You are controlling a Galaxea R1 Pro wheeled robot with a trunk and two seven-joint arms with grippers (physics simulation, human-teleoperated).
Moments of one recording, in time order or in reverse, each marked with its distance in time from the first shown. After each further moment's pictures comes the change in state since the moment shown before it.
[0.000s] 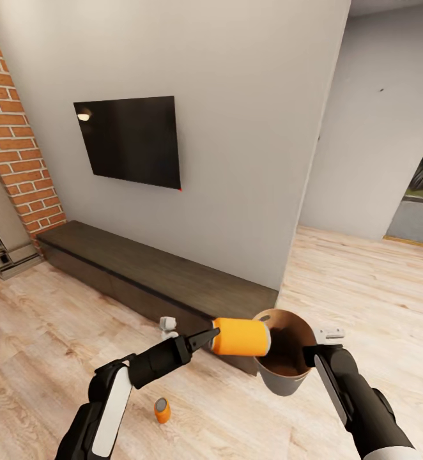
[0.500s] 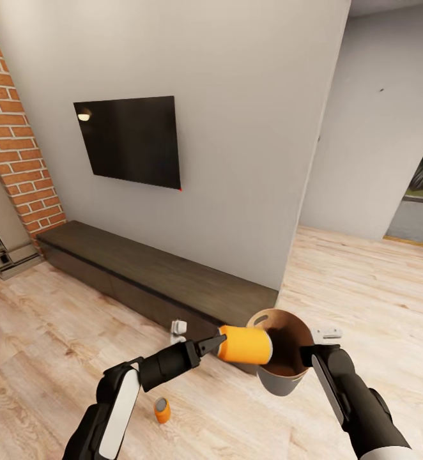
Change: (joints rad) left arm -0.001 -0.002 -0.040 0.043 -0.005 -0.006 0.109; right arm 0.000 0.016 0.000 -0.002 0.002 0.001 -0.002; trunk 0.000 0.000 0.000
